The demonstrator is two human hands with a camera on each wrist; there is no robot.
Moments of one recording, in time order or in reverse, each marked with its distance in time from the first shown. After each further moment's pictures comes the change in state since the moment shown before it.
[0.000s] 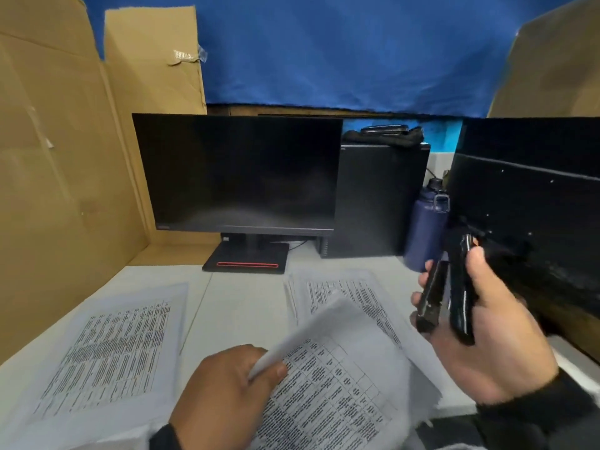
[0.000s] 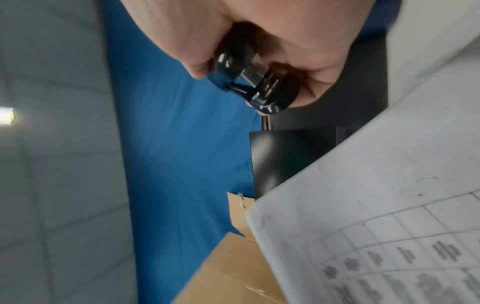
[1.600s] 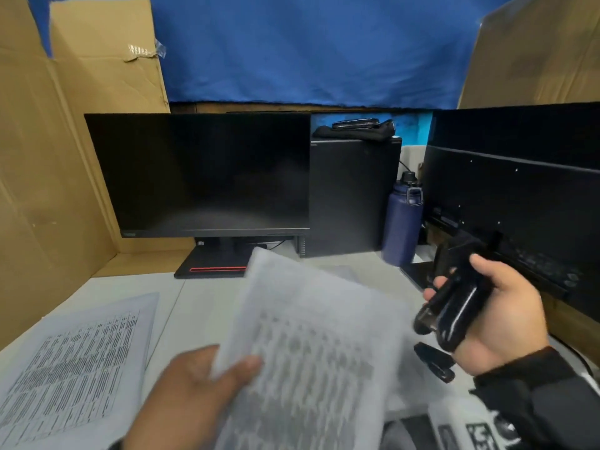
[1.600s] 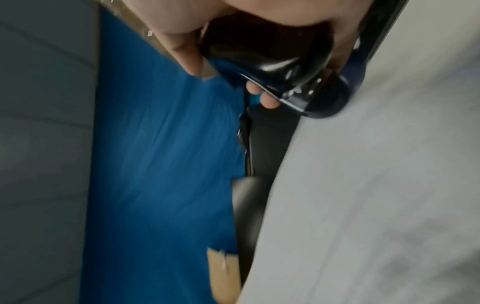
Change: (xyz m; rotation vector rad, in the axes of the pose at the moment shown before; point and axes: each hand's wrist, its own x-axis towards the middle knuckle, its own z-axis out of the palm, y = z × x) left_hand 0.008 0.021 0.003 -0.438 -0.059 -0.152; right_hand 0.032 -0.021 -0.041 0.081 0.272 -0.062
